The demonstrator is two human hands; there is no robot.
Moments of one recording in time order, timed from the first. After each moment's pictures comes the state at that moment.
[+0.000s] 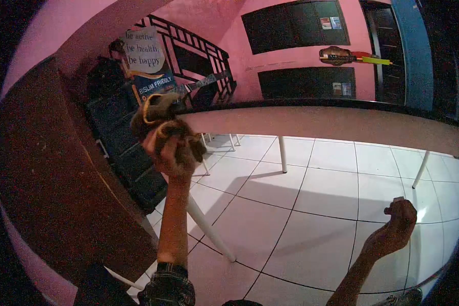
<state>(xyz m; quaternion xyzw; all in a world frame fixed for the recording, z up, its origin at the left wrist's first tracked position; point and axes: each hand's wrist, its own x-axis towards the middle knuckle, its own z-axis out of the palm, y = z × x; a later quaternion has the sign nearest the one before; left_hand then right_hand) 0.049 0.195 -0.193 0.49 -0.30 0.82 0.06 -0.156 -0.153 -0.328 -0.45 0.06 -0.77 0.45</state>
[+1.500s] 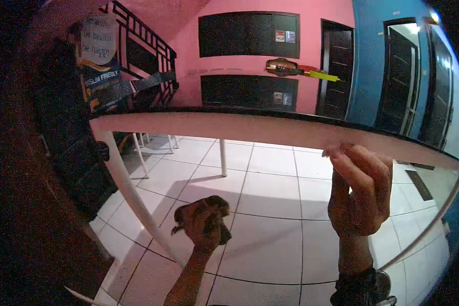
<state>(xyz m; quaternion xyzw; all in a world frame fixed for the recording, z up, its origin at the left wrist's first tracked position) 0.019 0.101 -0.435 0.72 -0.22 0.30 0.58 -0.177 -0.088 -0.173 -0.65 -0.16 -0.74 -0.09</state>
